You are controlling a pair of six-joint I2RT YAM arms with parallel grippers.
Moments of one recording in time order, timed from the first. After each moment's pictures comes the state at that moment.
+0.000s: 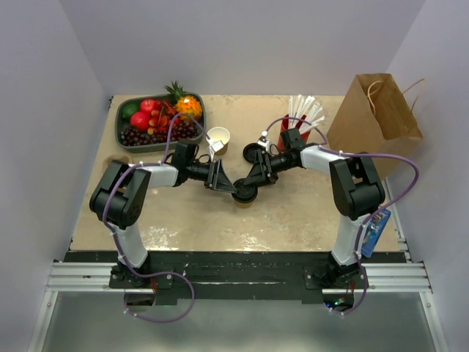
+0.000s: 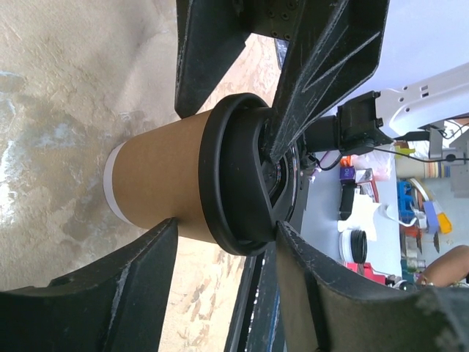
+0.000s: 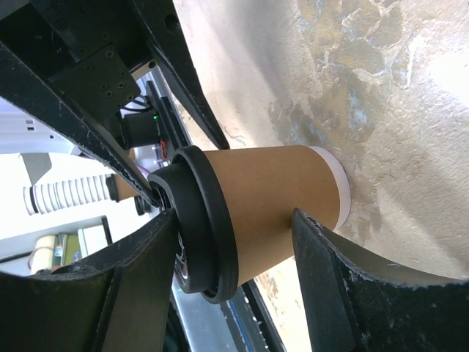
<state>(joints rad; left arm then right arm) -0.36 1.84 0.90 0.18 1.10 -0.41 0.33 1.94 1.18 -0.35 -1.02 0.29</state>
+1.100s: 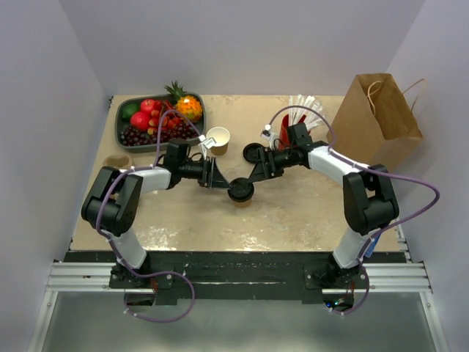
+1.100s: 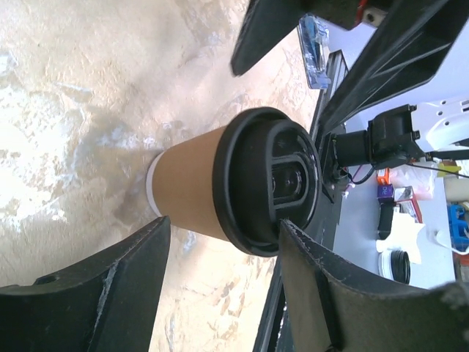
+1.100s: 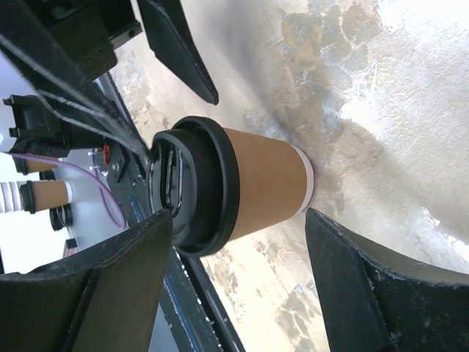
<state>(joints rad) -0.32 1.75 0.84 0.25 1.04 -0.38 0.33 1.77 1.15 -0.38 -0.89 0.14</state>
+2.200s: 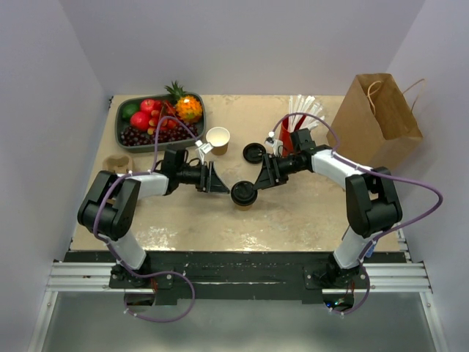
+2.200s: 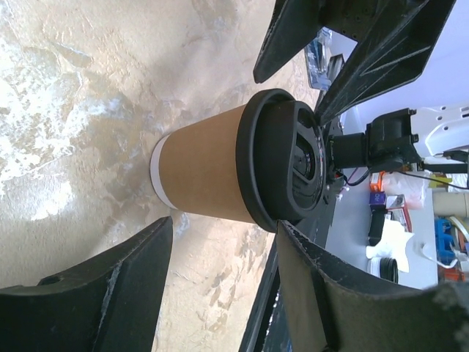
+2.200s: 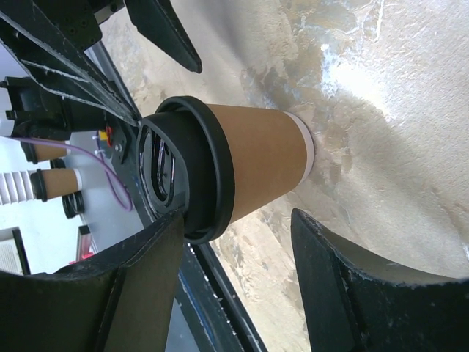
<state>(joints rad) -0.32 1.70 0.75 0.29 1.01 -0.44 0.31 1.73 1.09 -0.45 -0.90 0.11</state>
